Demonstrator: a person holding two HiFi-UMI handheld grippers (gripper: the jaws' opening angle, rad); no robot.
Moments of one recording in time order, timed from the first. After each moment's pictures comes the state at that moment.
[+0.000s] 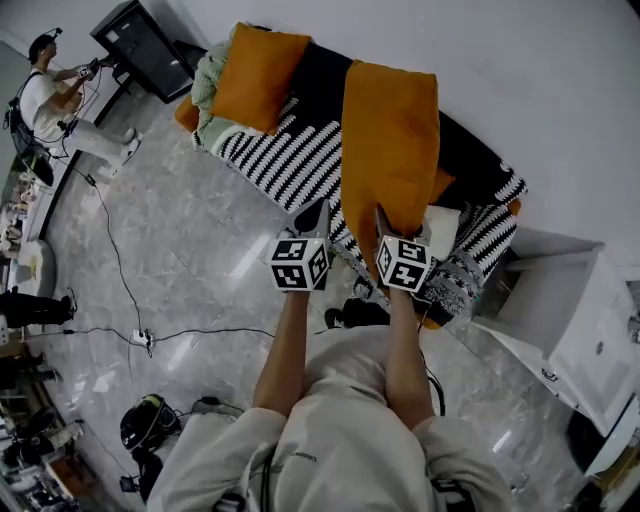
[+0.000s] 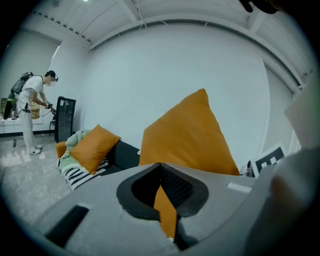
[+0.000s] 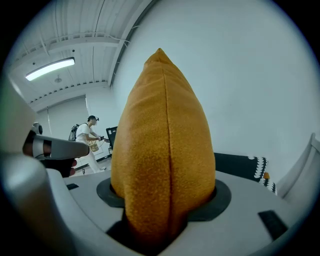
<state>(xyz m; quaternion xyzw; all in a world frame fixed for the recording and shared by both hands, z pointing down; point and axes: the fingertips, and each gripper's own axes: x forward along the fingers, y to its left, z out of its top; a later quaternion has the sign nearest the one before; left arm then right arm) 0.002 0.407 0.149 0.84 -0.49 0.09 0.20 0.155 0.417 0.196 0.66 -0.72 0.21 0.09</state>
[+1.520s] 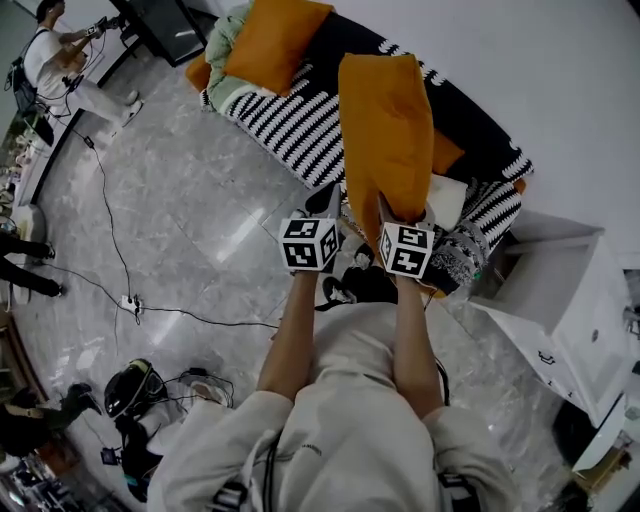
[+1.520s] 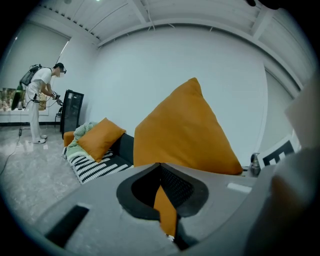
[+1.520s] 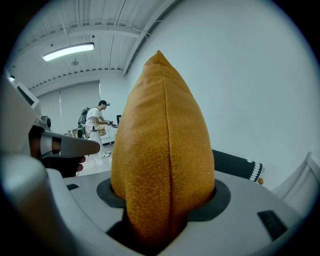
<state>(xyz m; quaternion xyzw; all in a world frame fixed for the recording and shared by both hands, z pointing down) -0.044 0.501 0.185 0.83 -0.50 0.08 0.23 0.094 0.510 0.208 0.63 -0.74 0.17 0.17</state>
